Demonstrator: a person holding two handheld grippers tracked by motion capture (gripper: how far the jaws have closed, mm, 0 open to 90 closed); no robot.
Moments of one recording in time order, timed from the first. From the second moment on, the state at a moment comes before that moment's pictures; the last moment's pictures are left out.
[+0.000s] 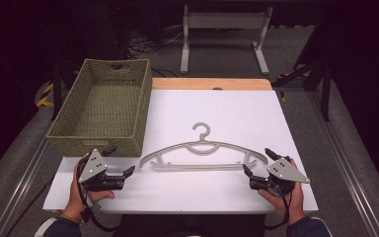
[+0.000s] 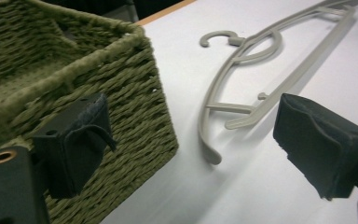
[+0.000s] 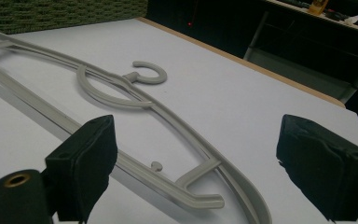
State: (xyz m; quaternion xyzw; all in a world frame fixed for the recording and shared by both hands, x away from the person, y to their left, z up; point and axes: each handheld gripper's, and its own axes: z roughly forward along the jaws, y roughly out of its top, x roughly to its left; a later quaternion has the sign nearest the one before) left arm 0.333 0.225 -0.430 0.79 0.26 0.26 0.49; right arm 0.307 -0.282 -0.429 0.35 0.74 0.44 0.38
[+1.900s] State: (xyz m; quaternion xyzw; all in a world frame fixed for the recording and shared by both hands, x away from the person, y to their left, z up) left arm 0.456 0.020 -0.429 0.97 0.16 0.07 0.18; right arm 0.322 -0.279 -0.438 0.37 0.77 0.39 0.33
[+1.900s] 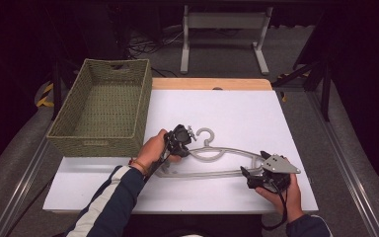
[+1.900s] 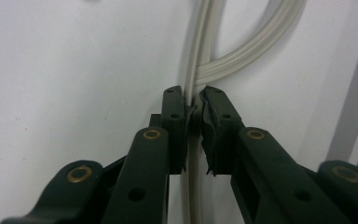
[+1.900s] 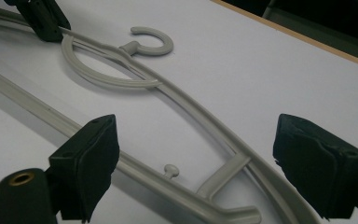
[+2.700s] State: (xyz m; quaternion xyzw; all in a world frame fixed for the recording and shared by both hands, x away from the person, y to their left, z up) left arm 0.437 0.039 -0.402 0.89 0.23 0.24 0.30; right arm 0.315 -0.295 -0.425 0.40 0.71 0.43 0.39
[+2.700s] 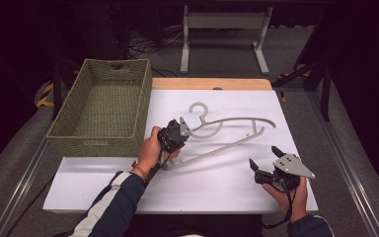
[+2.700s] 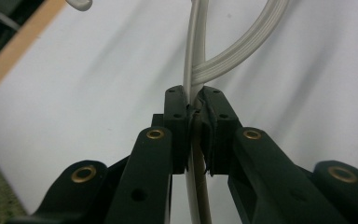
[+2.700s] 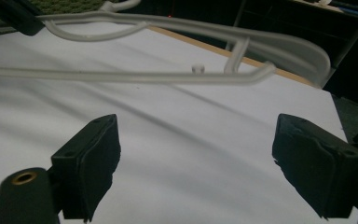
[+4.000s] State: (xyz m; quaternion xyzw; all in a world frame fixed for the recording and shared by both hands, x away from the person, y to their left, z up) left arm 0.414 0.117 -0.289 0.82 0.28 0.29 0.40; right arm 0.315 -0.293 -0.428 0.39 0.72 0.44 0.38
